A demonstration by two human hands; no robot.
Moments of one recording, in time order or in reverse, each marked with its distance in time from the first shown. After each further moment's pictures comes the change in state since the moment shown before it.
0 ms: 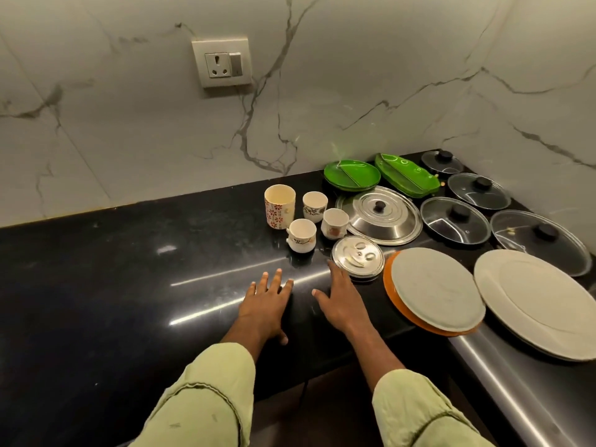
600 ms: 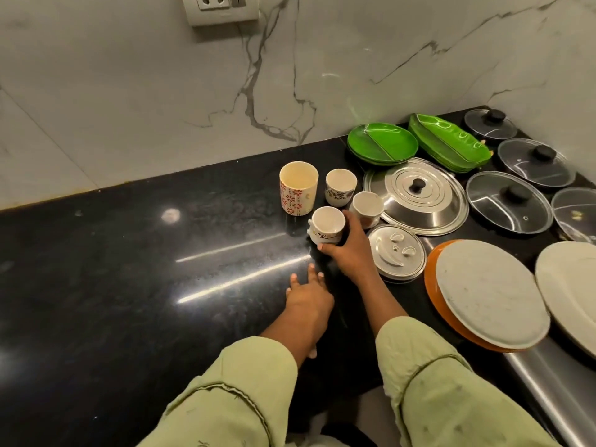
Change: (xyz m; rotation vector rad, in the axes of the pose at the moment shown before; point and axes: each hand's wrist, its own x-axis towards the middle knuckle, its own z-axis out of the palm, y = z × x) left_hand 0.072 0.018 -0.021 0.048 -0.370 -0.002; right_hand 0.126 -0.024 0.025 0.357 0.102 0.072
